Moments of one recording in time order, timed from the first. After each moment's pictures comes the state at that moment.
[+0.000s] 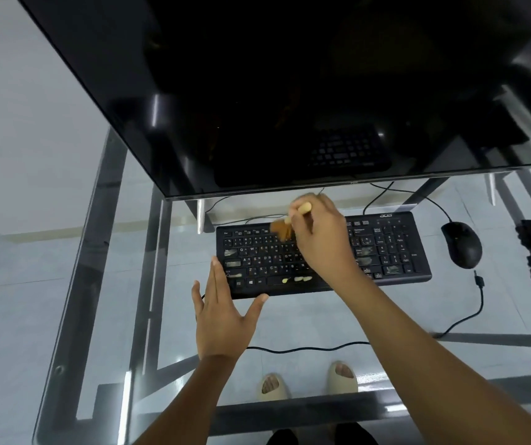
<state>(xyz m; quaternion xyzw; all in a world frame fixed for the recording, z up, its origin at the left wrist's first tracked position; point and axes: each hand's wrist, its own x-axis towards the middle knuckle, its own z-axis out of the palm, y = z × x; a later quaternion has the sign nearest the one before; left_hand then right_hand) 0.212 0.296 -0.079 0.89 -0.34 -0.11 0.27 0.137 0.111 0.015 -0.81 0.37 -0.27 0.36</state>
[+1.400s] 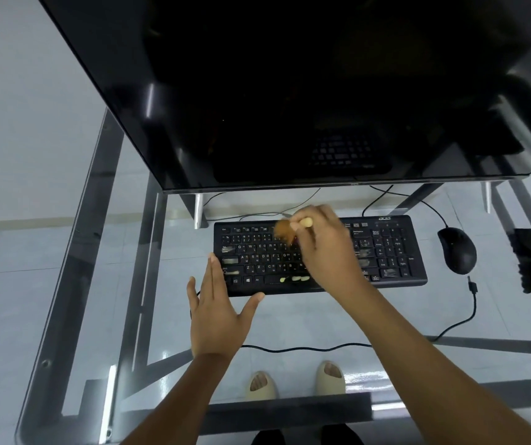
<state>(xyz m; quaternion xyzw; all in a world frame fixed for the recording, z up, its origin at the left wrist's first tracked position) 0.214 0.295 -0.087 0.90 -0.35 -0.13 0.23 0.120 0.119 0.013 -0.84 0.35 -0.23 0.34</state>
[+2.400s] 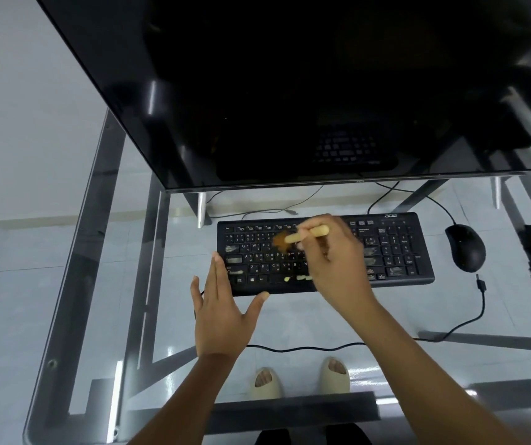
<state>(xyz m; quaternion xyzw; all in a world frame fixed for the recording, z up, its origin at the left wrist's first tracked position) 0.215 0.295 -0.085 0.90 -0.36 -0.12 0.24 0.110 0.140 0.026 -0.80 0.38 -0.27 0.38</state>
